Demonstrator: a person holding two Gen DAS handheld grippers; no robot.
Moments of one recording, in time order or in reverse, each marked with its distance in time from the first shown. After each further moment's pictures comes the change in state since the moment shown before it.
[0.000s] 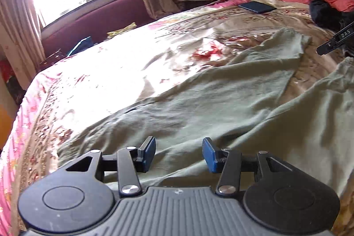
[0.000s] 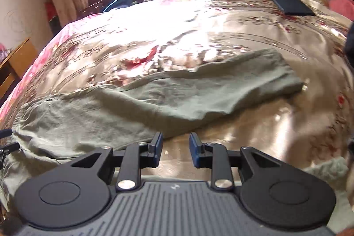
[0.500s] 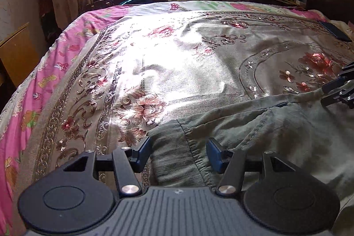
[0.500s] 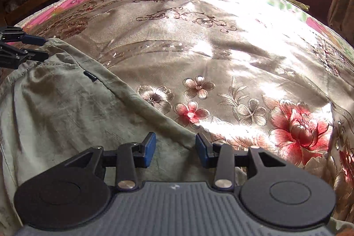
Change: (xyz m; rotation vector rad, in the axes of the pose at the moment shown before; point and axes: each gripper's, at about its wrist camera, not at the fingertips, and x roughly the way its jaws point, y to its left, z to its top) left arm 0.114 0.192 -0.032 -0.331 0.121 0.075; right arm 0.204 0.193 0.075 -0.620 0.165 0.193
